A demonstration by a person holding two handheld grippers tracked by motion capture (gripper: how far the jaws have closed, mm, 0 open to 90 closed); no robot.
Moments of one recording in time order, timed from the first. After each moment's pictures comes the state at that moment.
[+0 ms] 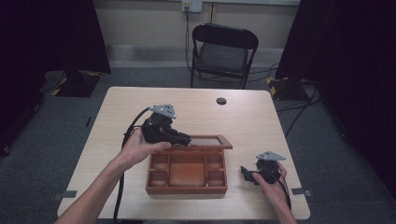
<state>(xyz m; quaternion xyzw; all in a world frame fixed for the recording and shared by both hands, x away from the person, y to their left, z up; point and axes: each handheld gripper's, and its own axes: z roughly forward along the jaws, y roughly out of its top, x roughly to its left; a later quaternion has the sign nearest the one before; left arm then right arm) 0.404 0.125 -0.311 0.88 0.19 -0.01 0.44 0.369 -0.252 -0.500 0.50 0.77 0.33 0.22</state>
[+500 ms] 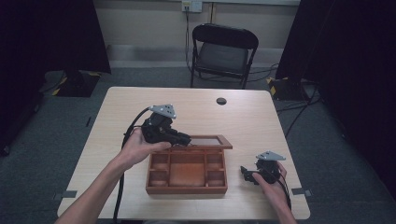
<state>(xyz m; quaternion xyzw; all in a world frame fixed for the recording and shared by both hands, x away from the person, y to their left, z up) 0.404 0.125 -0.311 0.88 0.19 -0.01 0.44 0.369 -0.252 -0.500 0.50 0.77 0.33 0.22</state>
